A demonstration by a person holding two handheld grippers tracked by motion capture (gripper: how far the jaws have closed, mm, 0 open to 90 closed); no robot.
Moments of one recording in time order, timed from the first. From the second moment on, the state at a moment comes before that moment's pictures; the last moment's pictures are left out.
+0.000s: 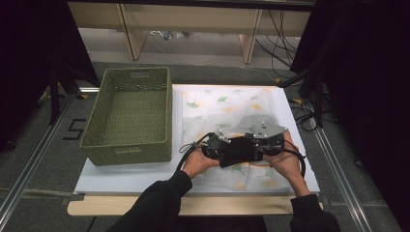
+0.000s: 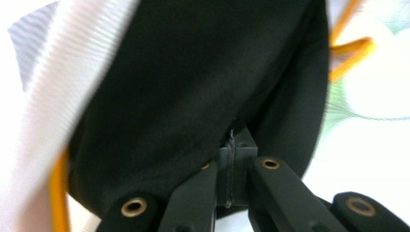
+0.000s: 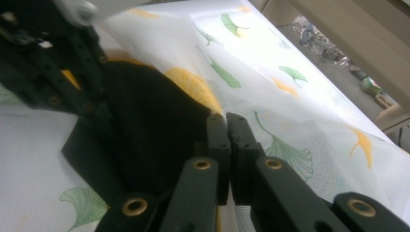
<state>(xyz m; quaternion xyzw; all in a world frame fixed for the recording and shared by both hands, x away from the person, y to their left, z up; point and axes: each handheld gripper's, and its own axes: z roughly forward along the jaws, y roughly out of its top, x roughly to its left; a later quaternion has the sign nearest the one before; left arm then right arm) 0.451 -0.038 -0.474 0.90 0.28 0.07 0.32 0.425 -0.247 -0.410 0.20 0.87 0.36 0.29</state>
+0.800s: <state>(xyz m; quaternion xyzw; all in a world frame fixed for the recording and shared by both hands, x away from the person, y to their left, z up) 0.448 -0.005 -0.456 0.89 0.31 0.09 0.33 0.423 -0.246 -0.414 0.21 0.87 0.35 0.28</state>
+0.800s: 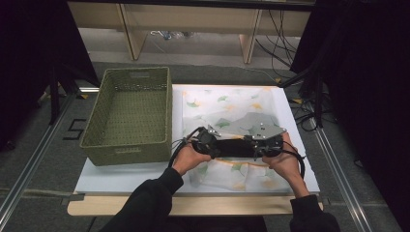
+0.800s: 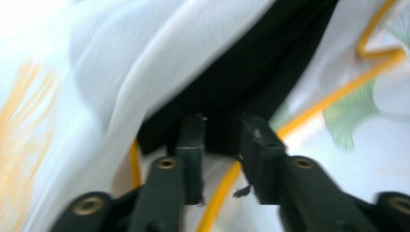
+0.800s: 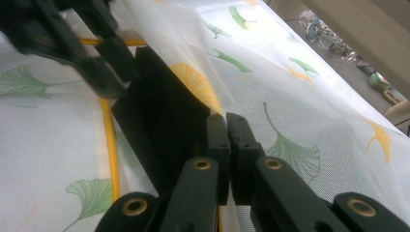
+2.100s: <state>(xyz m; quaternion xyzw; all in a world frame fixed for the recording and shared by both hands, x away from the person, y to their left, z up) 0.452 -0.026 -0.472 0.90 0.29 0.11 0.30 0.414 -0.247 -0.420 0.21 0.88 0.34 0.26</state>
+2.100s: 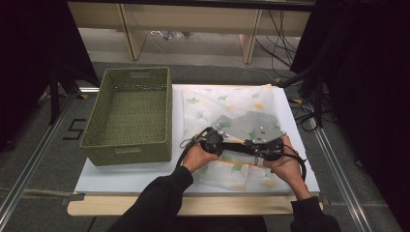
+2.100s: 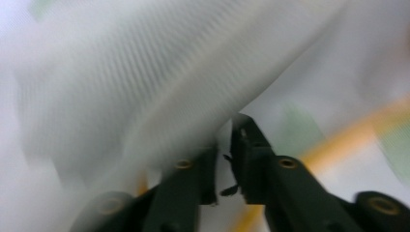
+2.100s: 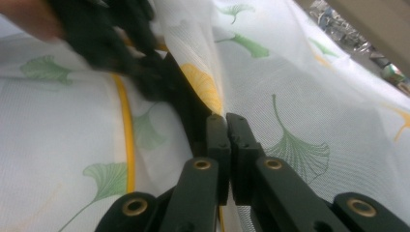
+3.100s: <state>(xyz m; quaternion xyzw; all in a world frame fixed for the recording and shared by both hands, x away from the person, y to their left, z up) 0.393 0.056 -0.459 0.87 0.37 0.06 0.31 0.402 -0.247 -0.451 0.23 0.90 0.30 0.22</state>
